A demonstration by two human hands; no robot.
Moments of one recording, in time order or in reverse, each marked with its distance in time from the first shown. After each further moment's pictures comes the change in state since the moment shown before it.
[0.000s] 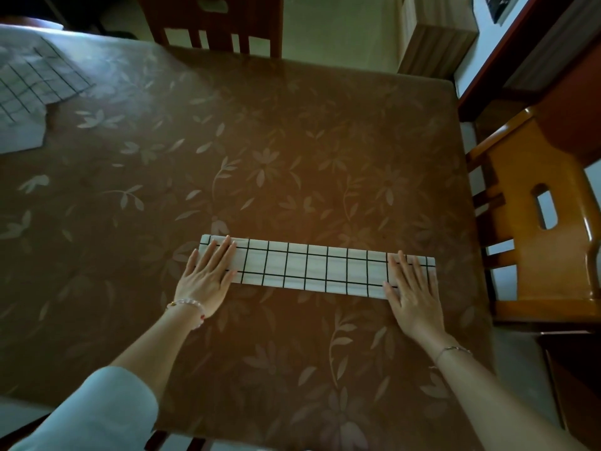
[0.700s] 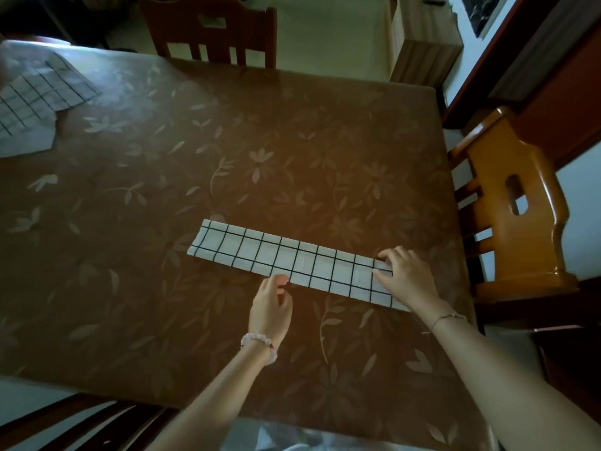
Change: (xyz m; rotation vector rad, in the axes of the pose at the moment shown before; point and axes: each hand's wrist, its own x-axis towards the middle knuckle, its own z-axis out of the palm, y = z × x) left_hand -0.070 0.151 -0.005 -0.897 0.187 -0.207; right_hand 0.005 -0.005 -0.041 0.079 0.062 -0.025
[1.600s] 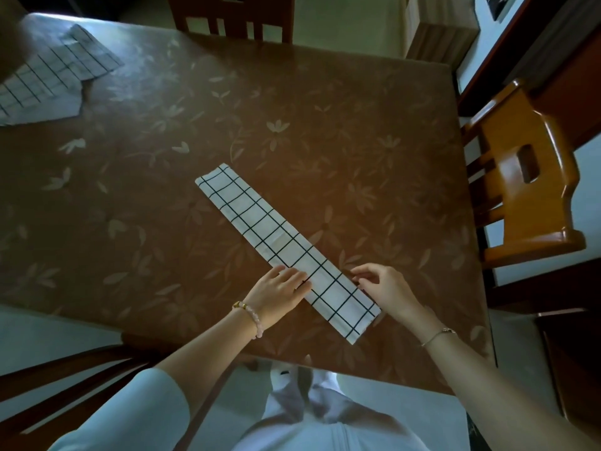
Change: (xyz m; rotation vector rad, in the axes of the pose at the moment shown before) left_hand -0.027 -0.058 -0.028 0.898 -0.184 1.052; right_hand -0.094 -0.061 0.019 0.670 -0.245 0.103
